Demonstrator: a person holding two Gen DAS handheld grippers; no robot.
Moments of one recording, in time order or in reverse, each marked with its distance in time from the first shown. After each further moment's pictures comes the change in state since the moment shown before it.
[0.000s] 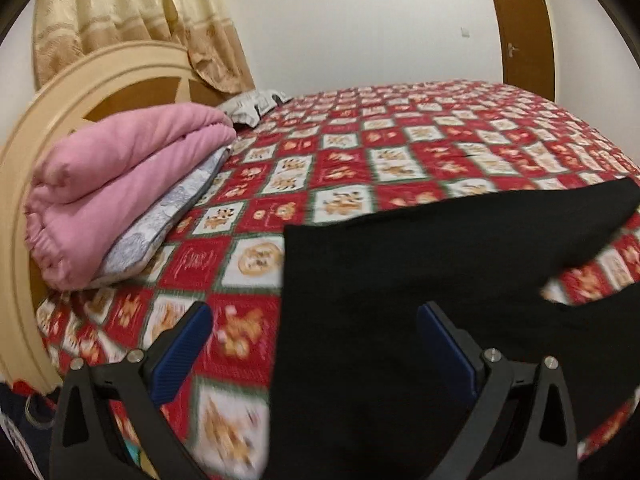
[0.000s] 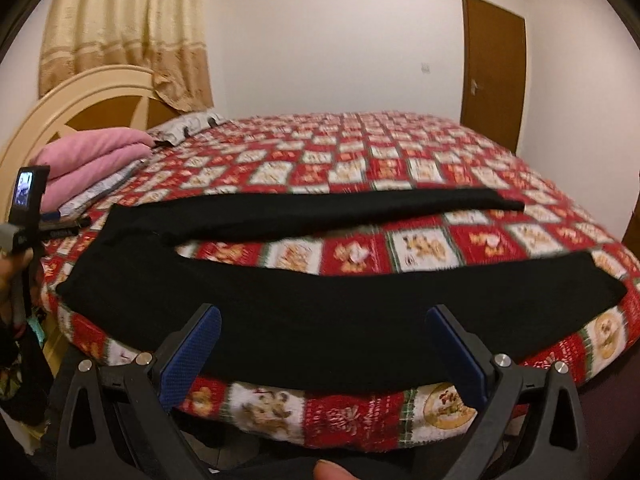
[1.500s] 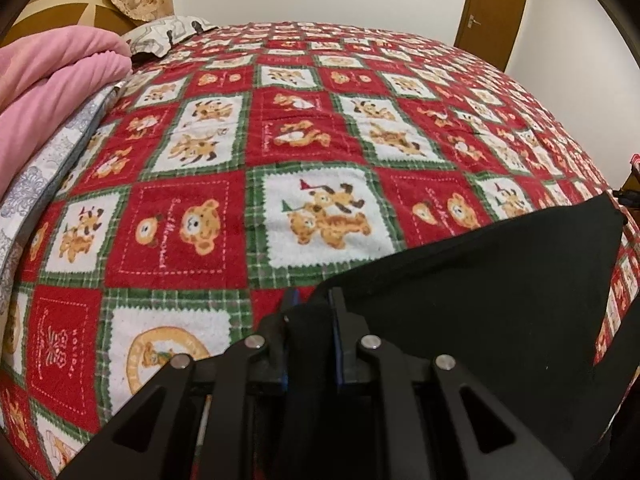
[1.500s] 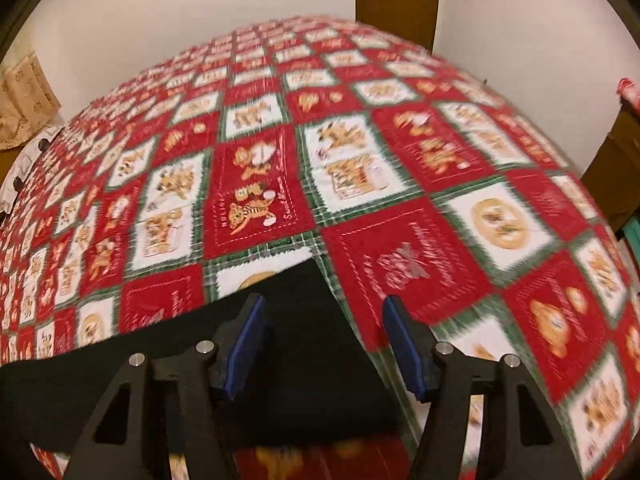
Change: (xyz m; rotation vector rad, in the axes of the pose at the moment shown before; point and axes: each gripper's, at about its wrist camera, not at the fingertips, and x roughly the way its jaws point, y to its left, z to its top) left arm 0.163 0.011 0.058 0.001 0.252 -0.367; right arm 0.309 -0.342 0.198 0.278 0.384 -0.205
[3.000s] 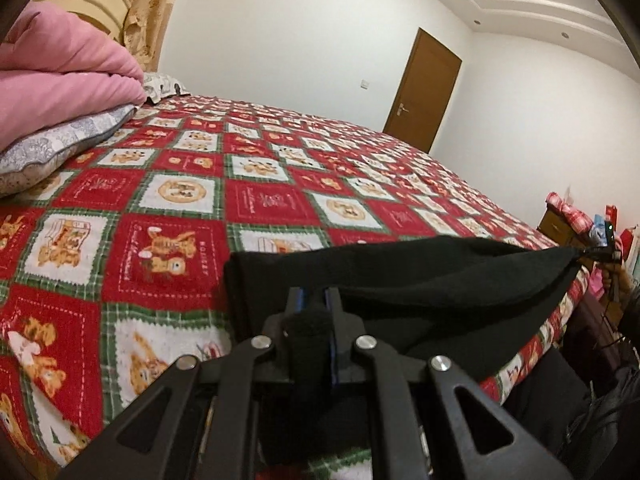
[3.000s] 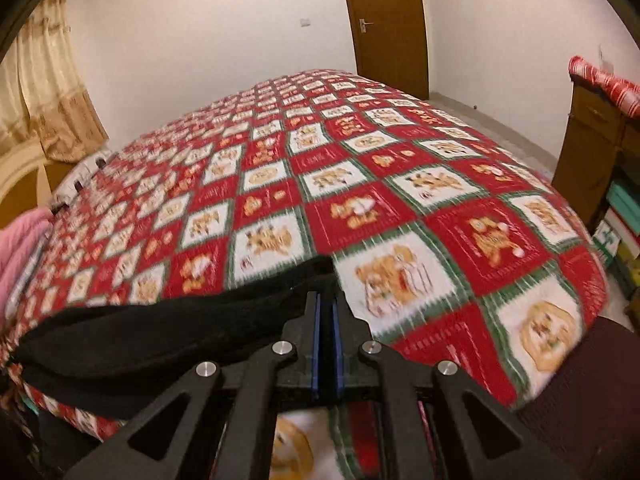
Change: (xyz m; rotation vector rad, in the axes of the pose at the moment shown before) left arm -0.129 -0.002 -0.193 -0.025 -0.380 -0.290; right arm -0.219 -0.108 -0.261 0.027 -0.236 0.100
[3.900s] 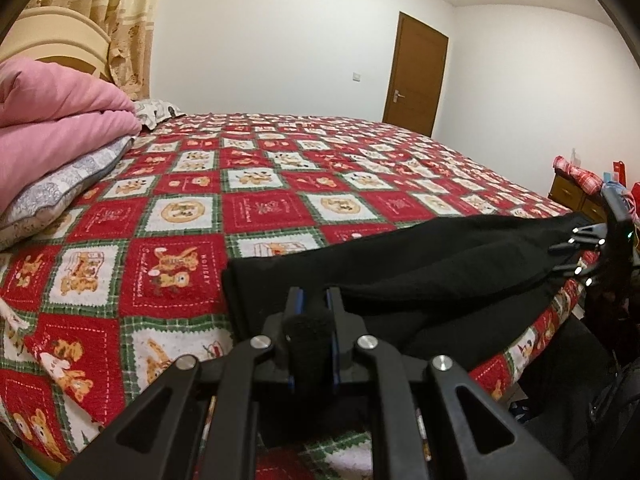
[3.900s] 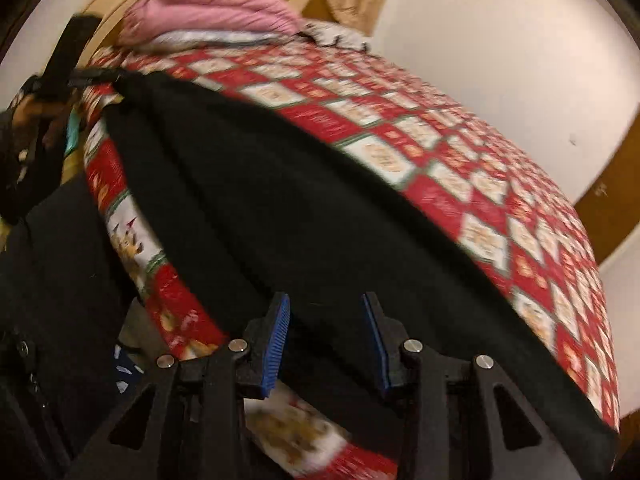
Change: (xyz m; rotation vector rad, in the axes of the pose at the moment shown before) left arm -0.011 -0.021 -0.001 0.136 0.004 0.073; right arm 0.027 0.408 -0.187 -1.018 0.006 0.301
